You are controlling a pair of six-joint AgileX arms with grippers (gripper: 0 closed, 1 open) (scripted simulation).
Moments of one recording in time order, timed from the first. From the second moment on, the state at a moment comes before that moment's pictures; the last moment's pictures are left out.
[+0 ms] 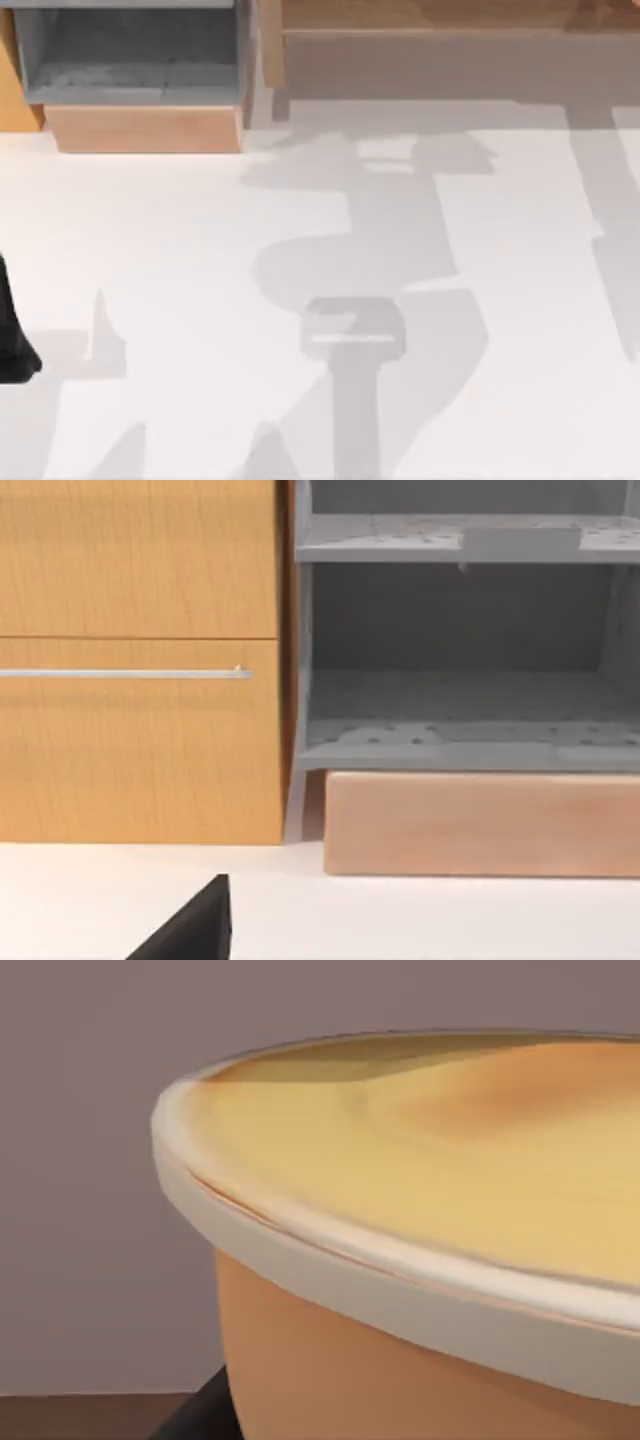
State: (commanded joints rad) left arm 0.00 0.00 0.00 0.00 0.00 0.00; right arm 0.01 1.94 1.17 0.91 0.08 0.00
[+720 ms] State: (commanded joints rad) left arm 0.00 0.00 0.00 0.00 0.00 0.00; right arm 0.47 1.98 1.42 0.56 0.51 0.00
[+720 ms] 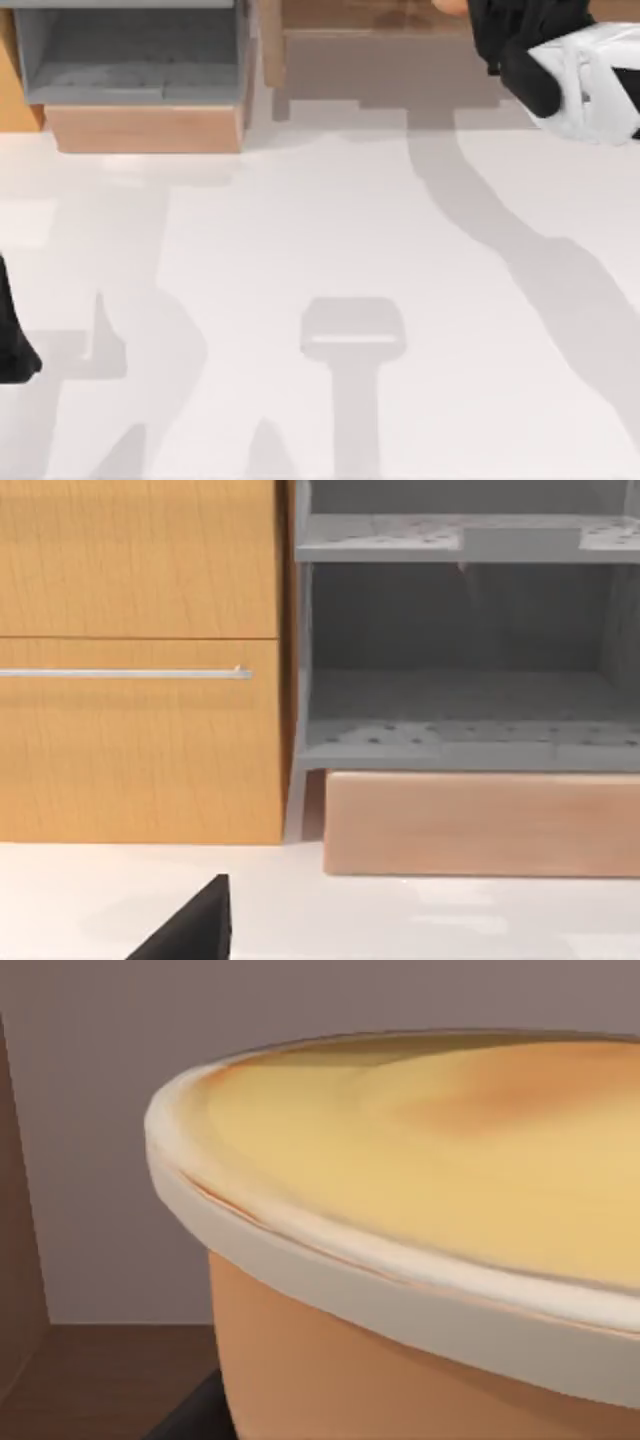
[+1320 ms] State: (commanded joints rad) left arm 0.00 0.00 0.00 0.00 0.00 0.00; right arm 0.47 2.02 1.47 0.56 0.51 0.00
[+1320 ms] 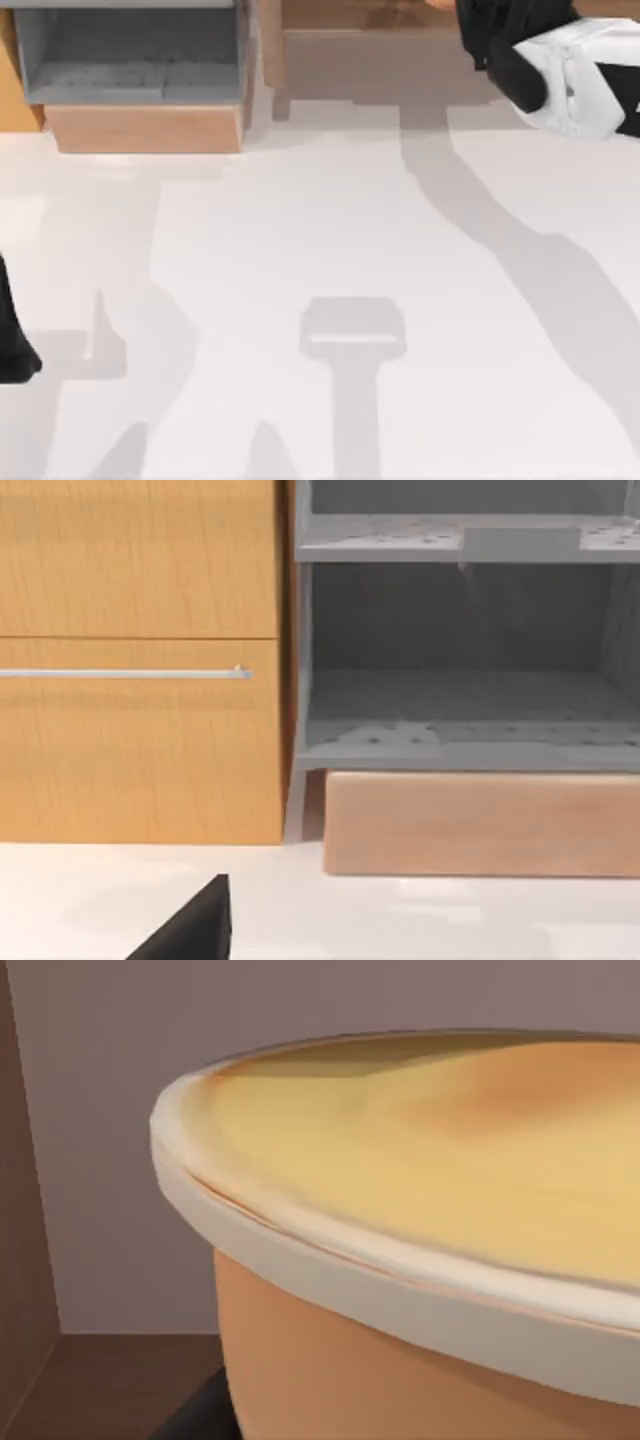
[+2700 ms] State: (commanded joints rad) left arm 0.00 0.00 0.00 0.00 0.00 0.00; right arm 0.44 2.15 1.58 0.58 0.48 0.00
